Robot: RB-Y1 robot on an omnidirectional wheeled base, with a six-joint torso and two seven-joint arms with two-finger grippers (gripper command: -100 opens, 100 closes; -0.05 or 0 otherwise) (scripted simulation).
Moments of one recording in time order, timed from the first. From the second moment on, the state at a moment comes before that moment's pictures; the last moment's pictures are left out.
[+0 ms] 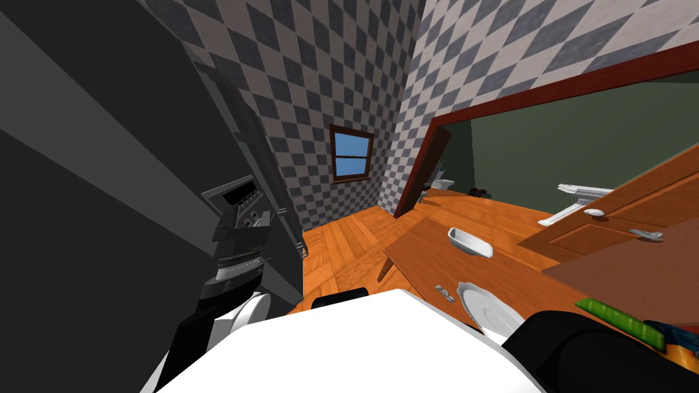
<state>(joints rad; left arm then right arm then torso) 0.53 0.04 -0.04 -2.37 0.08 -0.48 0.02 0.65 -1.17 0.62 -1.56 0.19 -0.03 0.27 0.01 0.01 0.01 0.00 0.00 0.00</state>
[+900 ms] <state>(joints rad) 0.53 0.04 -0.04 -2.37 0.08 -0.48 0.02 0.63 -1.20 0.64 -1.56 0.24 -0.02 0.30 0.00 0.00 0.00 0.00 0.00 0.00</state>
